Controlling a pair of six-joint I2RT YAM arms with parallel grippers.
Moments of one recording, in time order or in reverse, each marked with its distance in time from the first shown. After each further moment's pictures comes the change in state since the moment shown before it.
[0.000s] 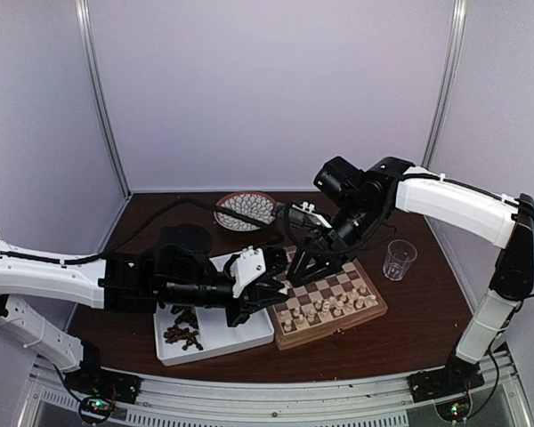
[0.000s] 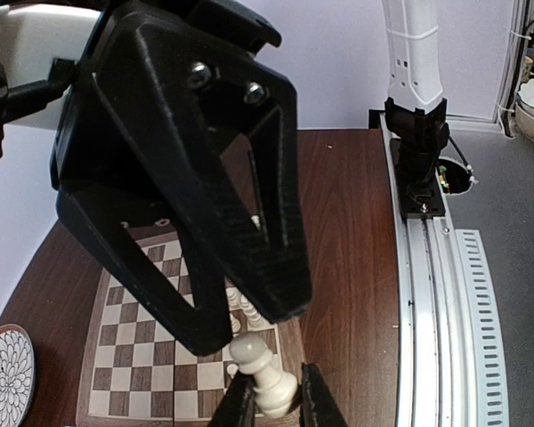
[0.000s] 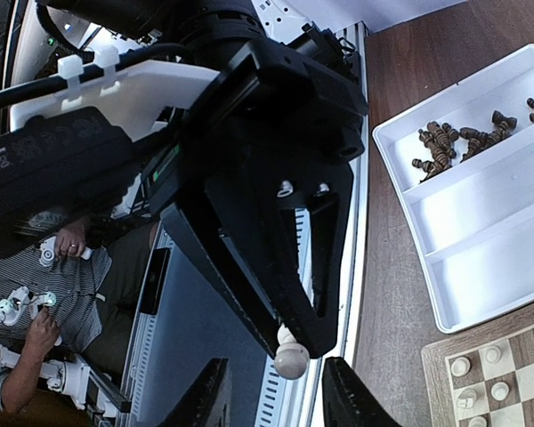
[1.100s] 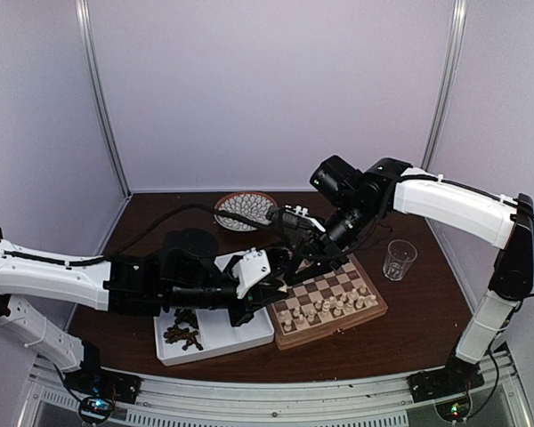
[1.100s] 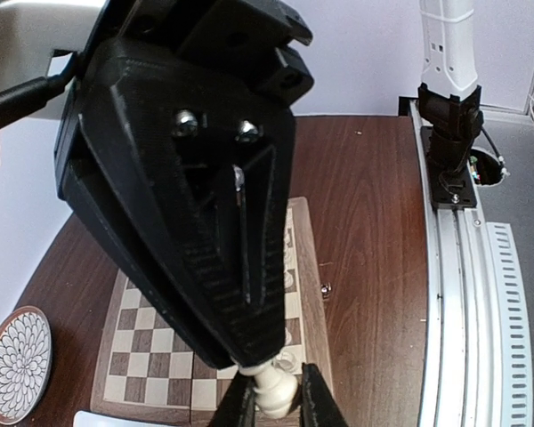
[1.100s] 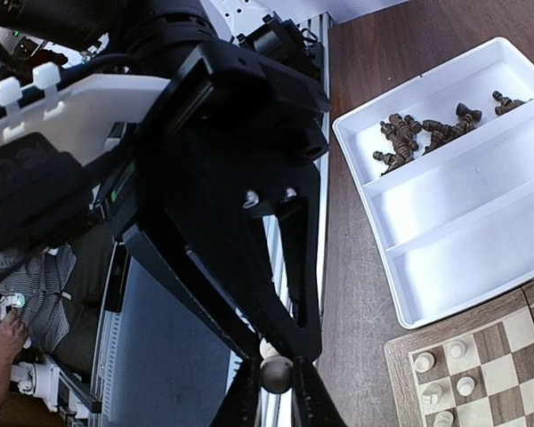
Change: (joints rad) left arm -0.008 0.024 0.000 0.004 -0.104 0.005; right arm 0.023 0.006 0.003 0.050 0.113 0.026
